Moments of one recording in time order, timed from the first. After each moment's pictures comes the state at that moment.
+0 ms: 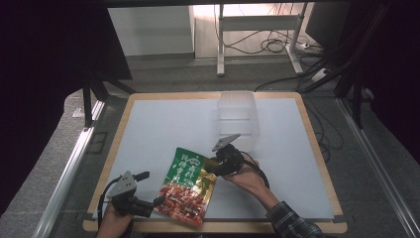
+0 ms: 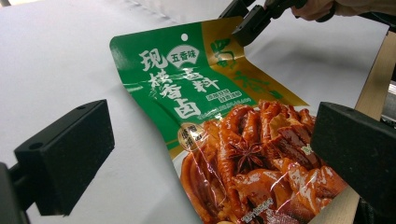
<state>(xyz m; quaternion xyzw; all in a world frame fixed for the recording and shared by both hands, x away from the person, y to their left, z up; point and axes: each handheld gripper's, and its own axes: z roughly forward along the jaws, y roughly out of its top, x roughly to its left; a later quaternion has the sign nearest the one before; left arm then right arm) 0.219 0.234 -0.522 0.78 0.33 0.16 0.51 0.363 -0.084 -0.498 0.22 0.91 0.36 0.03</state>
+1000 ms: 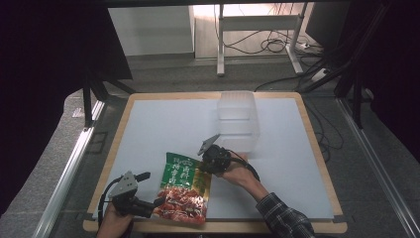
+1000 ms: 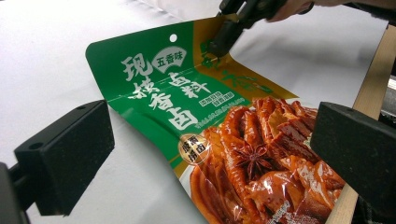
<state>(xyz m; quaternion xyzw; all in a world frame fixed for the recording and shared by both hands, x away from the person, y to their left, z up) 0.220 0.233 -0.523 0.78 0.33 0.15 0.50 0.371 -0.047 -0.507 0.14 0.95 0.29 0.05</state>
